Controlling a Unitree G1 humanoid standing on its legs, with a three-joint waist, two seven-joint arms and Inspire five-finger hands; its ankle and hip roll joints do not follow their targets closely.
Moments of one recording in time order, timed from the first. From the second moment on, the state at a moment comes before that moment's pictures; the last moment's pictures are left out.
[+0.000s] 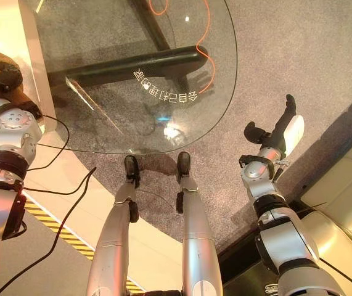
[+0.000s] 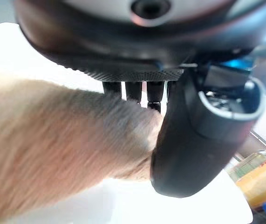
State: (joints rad) left arm -1.14 0.65 -0.26 1.10 -0.50 -0.12 0.78; right arm -0.81 -0.54 0.36 1.04 0.23 -0.25 -0.79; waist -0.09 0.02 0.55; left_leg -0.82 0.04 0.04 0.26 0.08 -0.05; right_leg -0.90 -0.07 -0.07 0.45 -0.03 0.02
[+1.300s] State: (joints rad) left arm -0.87 0.72 -0.06 0.88 -0.50 -0.43 0.85; right arm -0.60 -0.47 0.33 1.13 0.27 -0.22 -0.55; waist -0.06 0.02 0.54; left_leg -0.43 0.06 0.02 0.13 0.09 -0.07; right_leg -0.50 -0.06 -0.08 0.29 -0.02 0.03
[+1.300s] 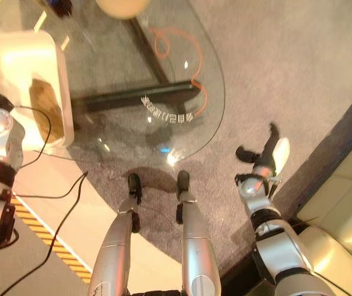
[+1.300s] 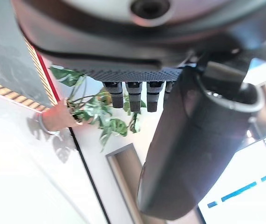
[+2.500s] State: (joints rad) left arm 0.03 0.31 -0.10 1.29 -0.29 -0.03 -0.08; right arm -0.03 -0.30 0.14 1.37 0.03 0.05 -0.11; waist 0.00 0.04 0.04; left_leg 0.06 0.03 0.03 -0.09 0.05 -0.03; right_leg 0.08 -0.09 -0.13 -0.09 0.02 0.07
